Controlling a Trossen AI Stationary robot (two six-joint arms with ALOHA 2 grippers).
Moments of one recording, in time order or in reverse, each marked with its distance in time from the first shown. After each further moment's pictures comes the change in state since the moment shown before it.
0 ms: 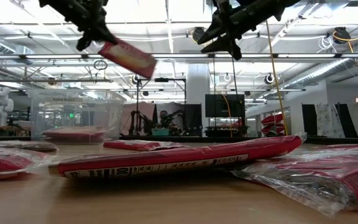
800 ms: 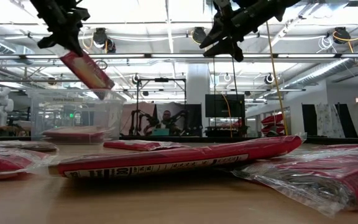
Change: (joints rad) left arm 0.290 0.002 0.119 -0.435 -0.135 0.106; right arm 0.000 0.002 -0.001 -0.047 0.000 -0.030
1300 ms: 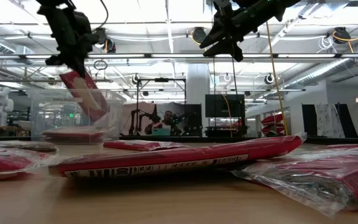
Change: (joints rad) left arm -0.022 0.213 0.001 -0.049 -0.034 0.052; right arm 0.004 0.000 0.000 0.001 0.000 -0.019
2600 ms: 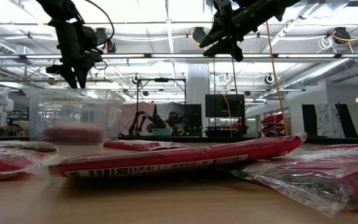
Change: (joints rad) left arm -0.006 0.118 -0.001 0.019 -0.156 -0.042; right arm 0.001 0.000 0.000 0.000 0.000 0.016
